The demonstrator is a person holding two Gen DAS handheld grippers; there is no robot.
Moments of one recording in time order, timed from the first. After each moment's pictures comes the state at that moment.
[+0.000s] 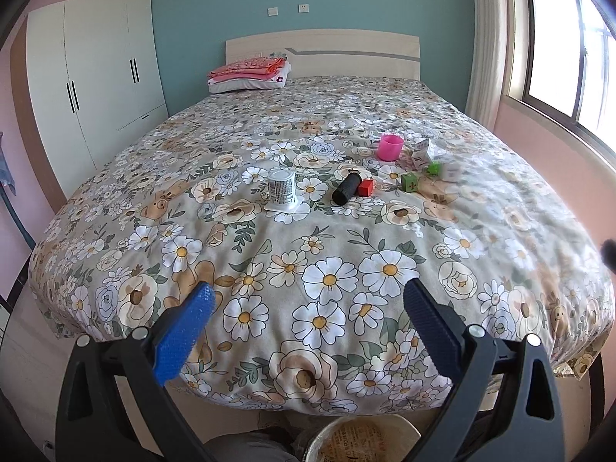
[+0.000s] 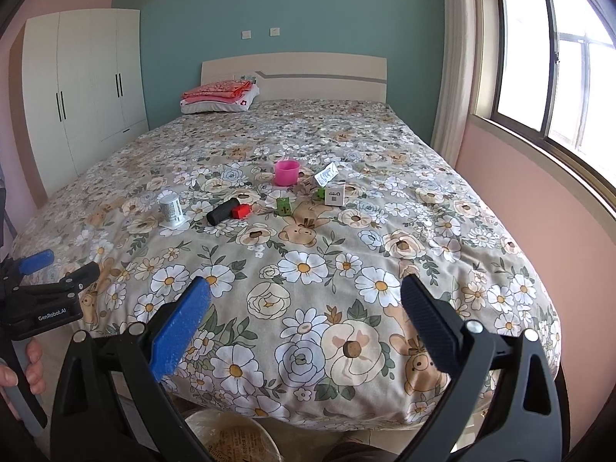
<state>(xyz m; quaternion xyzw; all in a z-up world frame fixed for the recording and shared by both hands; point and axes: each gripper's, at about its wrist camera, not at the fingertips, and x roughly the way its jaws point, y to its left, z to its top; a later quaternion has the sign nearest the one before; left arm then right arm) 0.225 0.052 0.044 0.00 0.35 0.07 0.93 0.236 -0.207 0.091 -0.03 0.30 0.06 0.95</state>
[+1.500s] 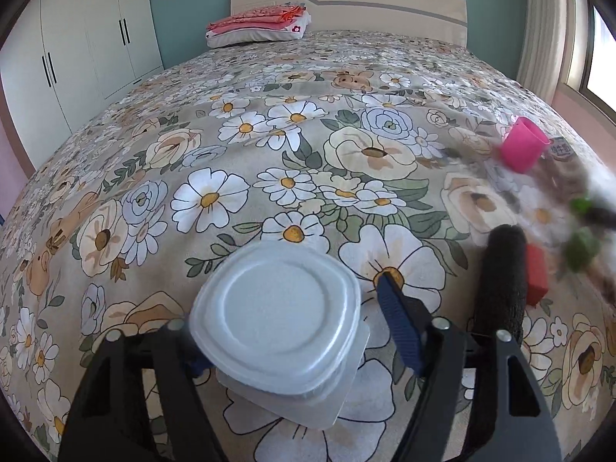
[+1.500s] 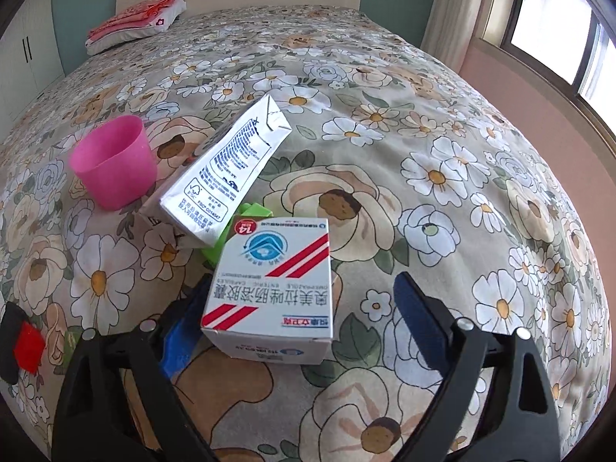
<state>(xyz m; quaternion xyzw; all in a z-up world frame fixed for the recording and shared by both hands) 0.555 0.135 -0.102 -0.02 0.42 0.10 0.90 0.713 -0.220 -0.100 -0.02 0.46 -0.03 0.89</state>
